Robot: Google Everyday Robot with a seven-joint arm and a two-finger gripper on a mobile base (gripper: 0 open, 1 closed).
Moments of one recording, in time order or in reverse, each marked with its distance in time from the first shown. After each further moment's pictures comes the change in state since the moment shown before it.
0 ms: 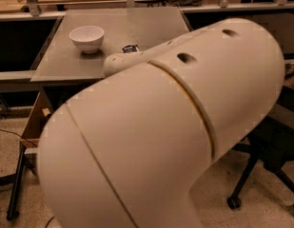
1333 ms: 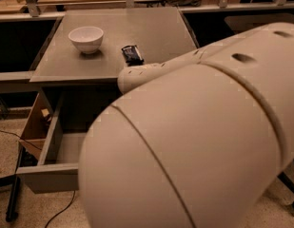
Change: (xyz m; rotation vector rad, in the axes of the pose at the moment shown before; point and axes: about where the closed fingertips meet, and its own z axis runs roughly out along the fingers) arm 0.070 0.007 0.018 -0.042 0.105 -0.218
